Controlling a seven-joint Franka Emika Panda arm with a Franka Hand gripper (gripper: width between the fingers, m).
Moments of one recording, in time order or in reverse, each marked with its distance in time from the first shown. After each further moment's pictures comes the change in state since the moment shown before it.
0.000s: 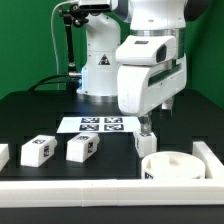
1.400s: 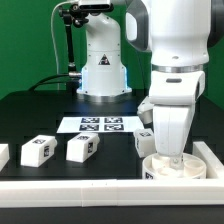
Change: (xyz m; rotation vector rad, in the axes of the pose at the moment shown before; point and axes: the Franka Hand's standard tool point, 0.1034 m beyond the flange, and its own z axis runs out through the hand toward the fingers) arm 0.047 0.003 0.044 0.015 0.008 -0.339
